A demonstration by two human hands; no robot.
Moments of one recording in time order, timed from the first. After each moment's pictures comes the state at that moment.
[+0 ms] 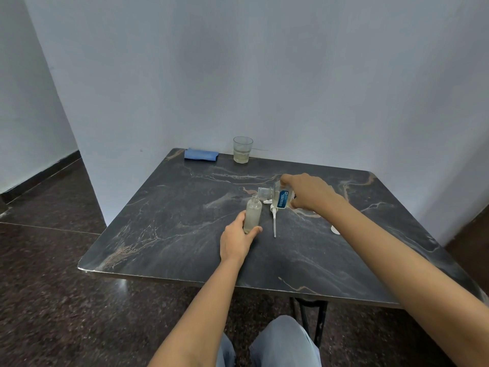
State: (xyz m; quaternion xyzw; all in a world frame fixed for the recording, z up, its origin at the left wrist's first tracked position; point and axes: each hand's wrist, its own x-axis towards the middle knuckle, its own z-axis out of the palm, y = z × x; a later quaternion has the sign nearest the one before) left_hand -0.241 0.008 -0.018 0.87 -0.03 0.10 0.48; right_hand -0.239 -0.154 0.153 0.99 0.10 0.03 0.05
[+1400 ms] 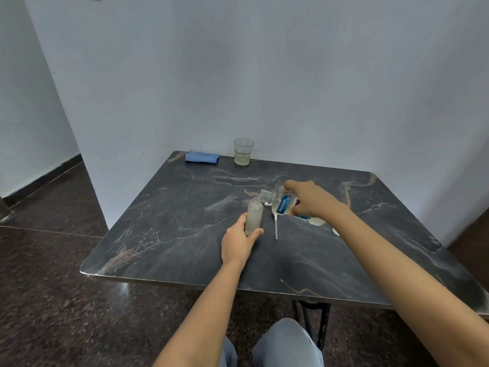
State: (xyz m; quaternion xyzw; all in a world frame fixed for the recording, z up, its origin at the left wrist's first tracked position) left_hand -0.244 0.008 -0.013 0.87 -0.02 0.09 0.49; right_hand -0.228 -0.173 0.131 0.99 0.10 0.00 -0.07
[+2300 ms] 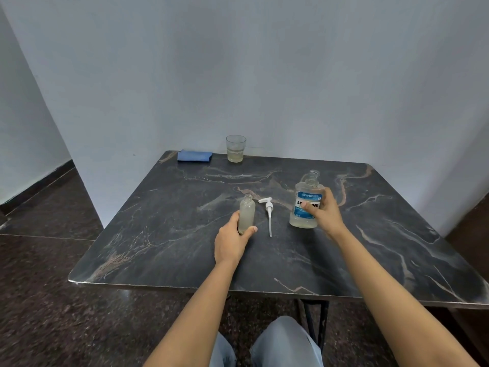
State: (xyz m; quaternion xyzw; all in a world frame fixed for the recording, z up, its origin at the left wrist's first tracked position) left_hand -0.240 0.007 -0.017 0.87 -0.02 0.09 0.48; right_hand -0.224 -0.242 0.039 0.78 -0.05 0.14 -0.61
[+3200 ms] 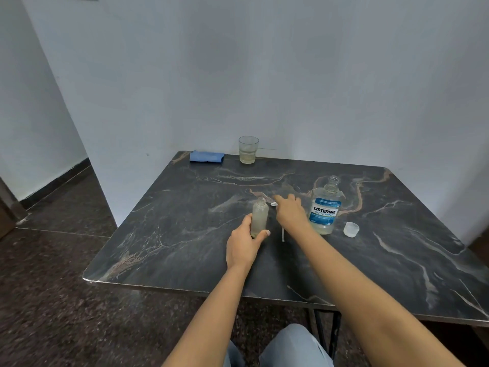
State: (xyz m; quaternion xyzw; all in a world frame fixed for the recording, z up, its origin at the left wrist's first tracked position) left_hand -0.239 0.006 -0.016 0.88 -0.03 0.10 0.47; right_hand -0.173 -0.134 0.032 0.99 -0.04 0.03 -0.10
